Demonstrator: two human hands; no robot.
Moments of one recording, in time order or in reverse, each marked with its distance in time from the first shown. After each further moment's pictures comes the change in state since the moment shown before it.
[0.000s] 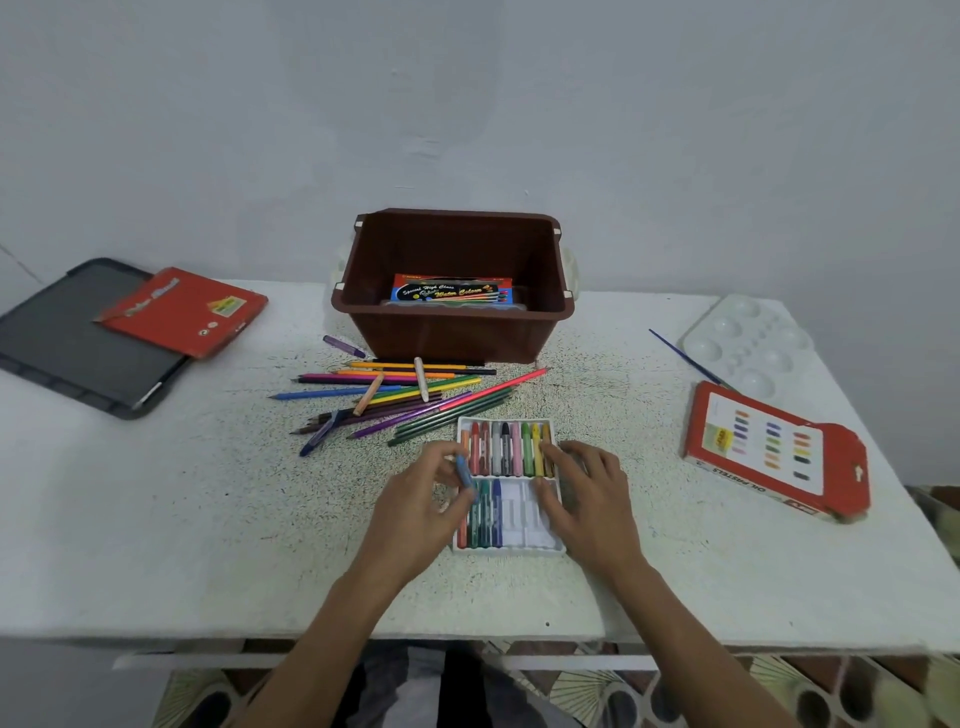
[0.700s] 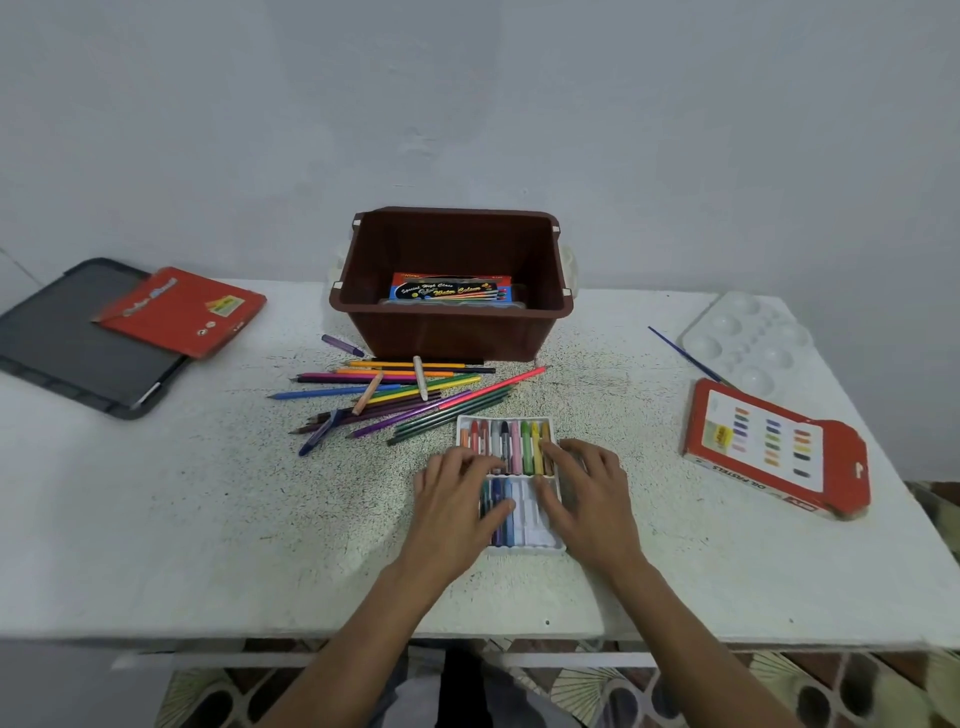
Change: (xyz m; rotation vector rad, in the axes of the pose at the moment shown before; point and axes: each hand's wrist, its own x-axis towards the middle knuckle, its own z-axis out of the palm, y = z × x) left_hand 0.012 -0.011 0.048 0.376 0.023 0.190; right_hand 0.000 0.000 0.001 0.013 0.018 -0.011
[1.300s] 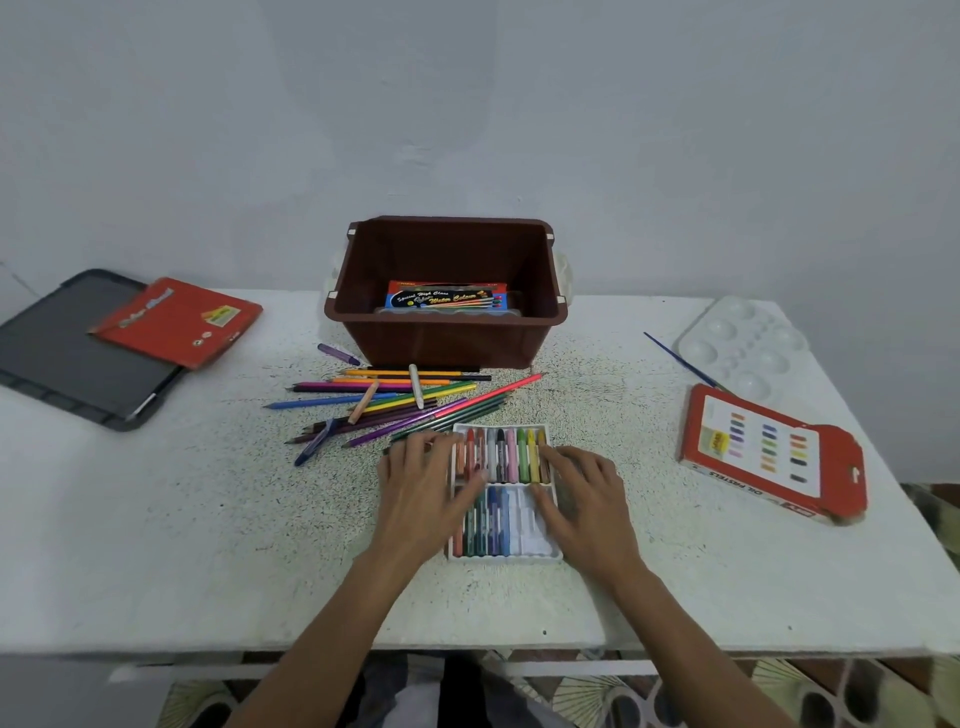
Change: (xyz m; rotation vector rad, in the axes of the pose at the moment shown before) left_hand 0.019 -0.031 -0.005 0.076 0.145 -0.093; right_hand 0.001 -0.001 -0.006 0.047 -0.024 -0.002
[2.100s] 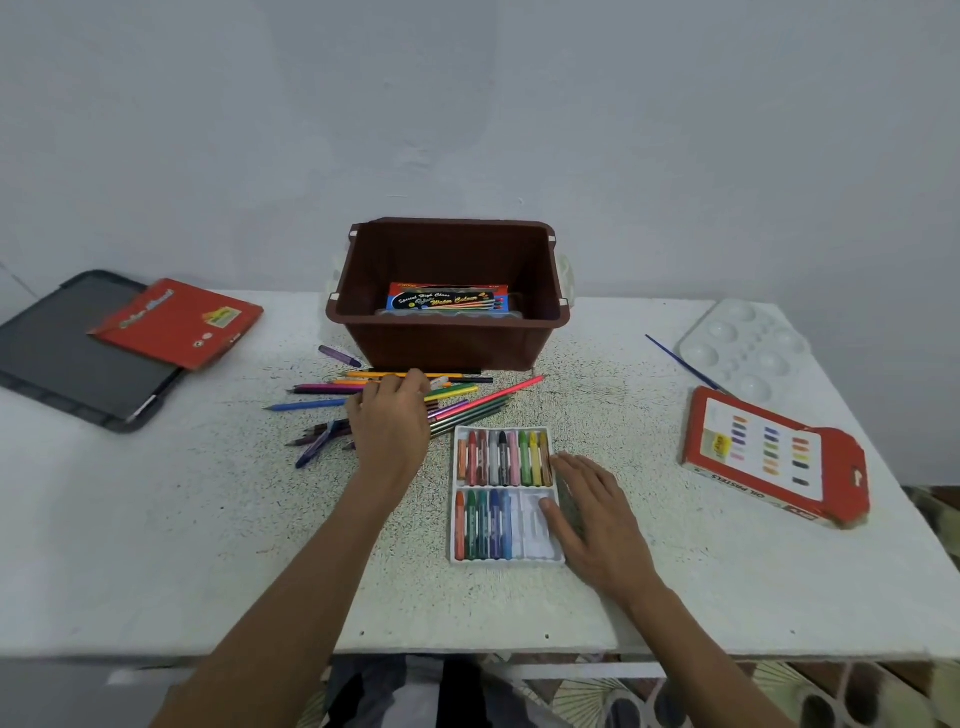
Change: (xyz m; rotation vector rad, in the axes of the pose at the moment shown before) left_hand 0.072 -0.017 -0.024 0.120 0.279 -0.066; right_hand -0.013 0.007 -0.004 -0.006 -0.087 -0.033
